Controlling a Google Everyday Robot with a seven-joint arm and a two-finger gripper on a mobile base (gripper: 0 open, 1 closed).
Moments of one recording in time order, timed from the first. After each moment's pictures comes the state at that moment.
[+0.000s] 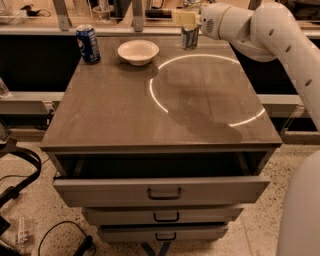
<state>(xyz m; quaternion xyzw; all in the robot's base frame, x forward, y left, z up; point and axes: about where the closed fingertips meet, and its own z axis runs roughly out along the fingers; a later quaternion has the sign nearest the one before) 0.822 -0.090 1.011 -0.28 0.65 0.25 0.66</state>
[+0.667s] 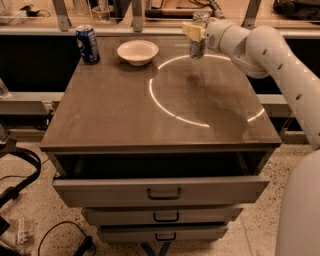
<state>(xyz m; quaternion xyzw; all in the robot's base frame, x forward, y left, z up) 0.863 -0.127 0.963 -0.23 0.66 0.19 0.69</state>
